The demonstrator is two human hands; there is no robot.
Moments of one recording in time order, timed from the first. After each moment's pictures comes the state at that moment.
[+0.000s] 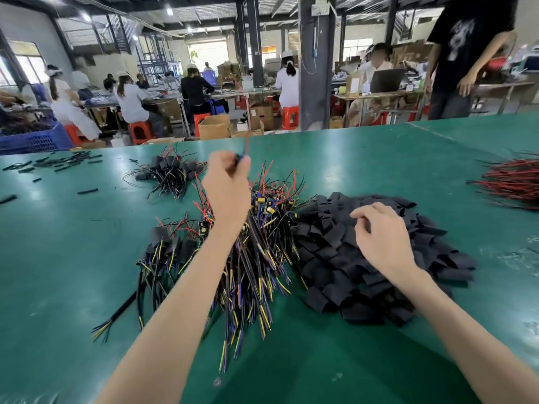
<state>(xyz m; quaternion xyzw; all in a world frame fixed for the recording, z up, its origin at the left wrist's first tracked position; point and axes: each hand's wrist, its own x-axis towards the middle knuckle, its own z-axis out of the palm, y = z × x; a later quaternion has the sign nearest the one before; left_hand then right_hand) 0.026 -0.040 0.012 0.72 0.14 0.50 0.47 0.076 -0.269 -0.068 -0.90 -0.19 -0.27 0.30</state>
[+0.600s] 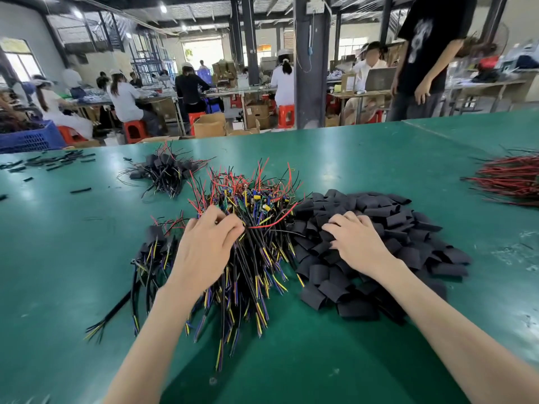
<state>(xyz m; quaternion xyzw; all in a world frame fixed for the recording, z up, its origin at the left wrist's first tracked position) -0.045 -0.003 -0.055 0.95 0.01 0.32 0.06 0.099 -0.254 -0.095 -0.93 -0.33 -0.18 -0.04</state>
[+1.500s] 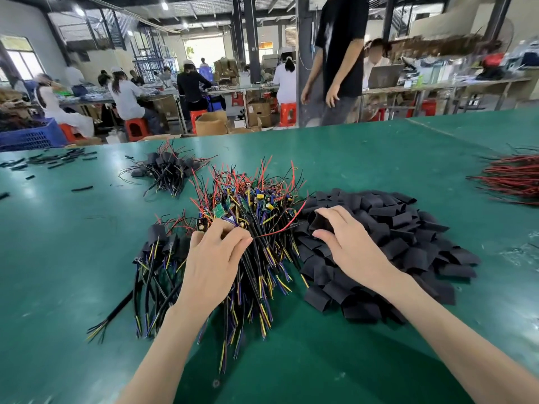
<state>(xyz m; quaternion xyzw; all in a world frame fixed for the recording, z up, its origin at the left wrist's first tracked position) -0.055 -0.014 -0.077 0.92 0.00 0.38 0.12 0.052 -0.237 -0.070 -0.85 -0.37 -0.17 0.33</state>
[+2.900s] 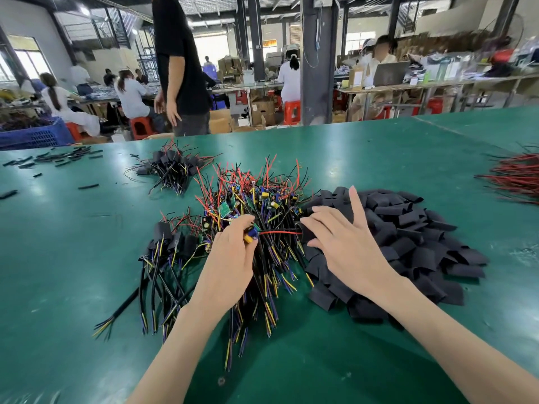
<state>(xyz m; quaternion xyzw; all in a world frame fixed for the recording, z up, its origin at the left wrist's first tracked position) -0.054 -0.029 -0.075 0.92 0.02 0.30 0.25 0.044 -0.227 -0.074 -0.81 -0.42 -0.40 0.04</state>
